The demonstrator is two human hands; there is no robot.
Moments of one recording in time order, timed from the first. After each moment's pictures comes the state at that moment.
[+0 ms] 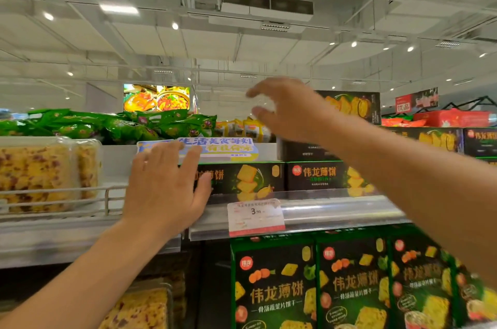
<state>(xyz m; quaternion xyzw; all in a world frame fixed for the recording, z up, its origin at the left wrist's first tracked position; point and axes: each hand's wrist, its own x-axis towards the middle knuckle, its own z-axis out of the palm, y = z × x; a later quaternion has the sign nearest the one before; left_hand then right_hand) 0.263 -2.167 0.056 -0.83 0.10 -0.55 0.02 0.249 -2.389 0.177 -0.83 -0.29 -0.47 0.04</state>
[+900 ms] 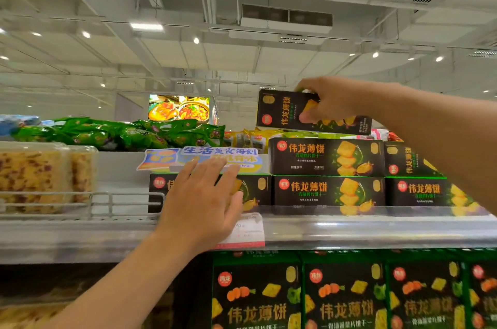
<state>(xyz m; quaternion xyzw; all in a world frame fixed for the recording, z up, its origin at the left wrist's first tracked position) 0.264 -2.236 0.050 -0.83 0.19 -0.53 0.01 0.285 -2.489 0.239 -0.93 -0.18 -0.32 0.03</state>
